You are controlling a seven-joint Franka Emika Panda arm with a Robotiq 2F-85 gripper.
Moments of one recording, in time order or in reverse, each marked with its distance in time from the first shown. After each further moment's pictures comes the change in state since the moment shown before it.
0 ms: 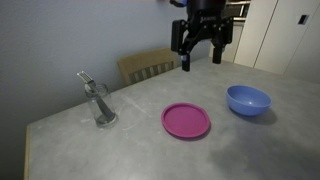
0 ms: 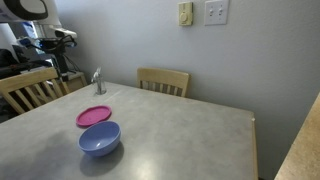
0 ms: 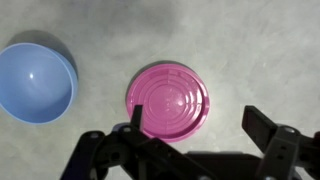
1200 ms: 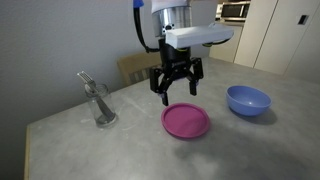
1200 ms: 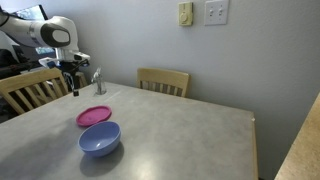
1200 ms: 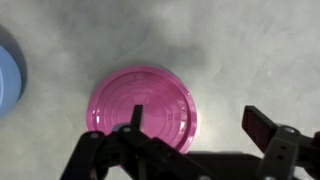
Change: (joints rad) arm 0.118 0.306 -0.093 0.224 0.047 -0.013 -0.049
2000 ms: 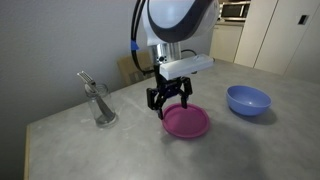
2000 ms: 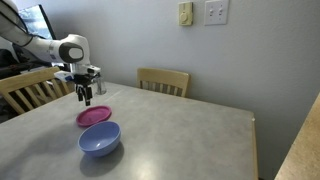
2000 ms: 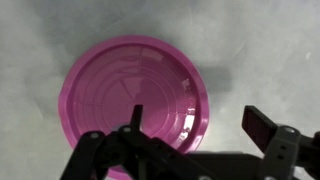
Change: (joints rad) arm 0.015 0.202 -0.039 0.143 0.000 0.042 -0.083
